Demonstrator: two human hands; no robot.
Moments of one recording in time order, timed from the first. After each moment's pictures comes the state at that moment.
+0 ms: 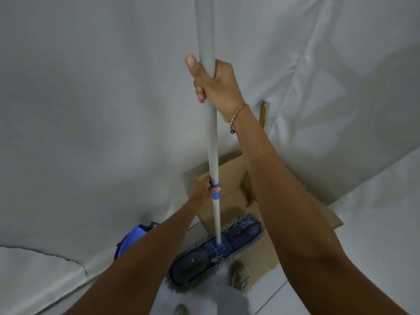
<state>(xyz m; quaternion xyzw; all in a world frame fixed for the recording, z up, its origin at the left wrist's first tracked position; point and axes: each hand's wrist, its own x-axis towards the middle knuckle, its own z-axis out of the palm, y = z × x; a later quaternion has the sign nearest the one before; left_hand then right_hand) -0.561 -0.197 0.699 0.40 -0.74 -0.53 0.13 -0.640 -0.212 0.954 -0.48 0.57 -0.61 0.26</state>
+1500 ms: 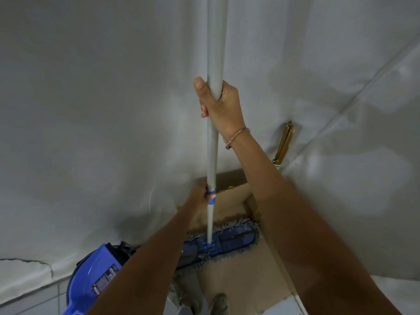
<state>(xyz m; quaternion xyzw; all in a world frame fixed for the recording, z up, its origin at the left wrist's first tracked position) -0.733 -0.385 0.568 0.52 -0.64 -0.57 0.05 -0.834 -0.433 0.798 -0.46 0.57 -0.59 0.34</state>
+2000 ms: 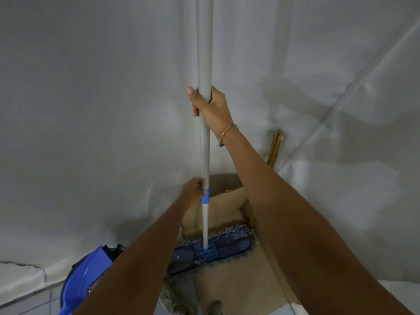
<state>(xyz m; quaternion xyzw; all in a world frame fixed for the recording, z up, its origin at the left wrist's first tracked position) -0.730 -0.385 0.603 0.57 -0.66 -0.48 0.05 -0.830 -0.438 0.795 -0.47 0.59 -0.54 0.36</state>
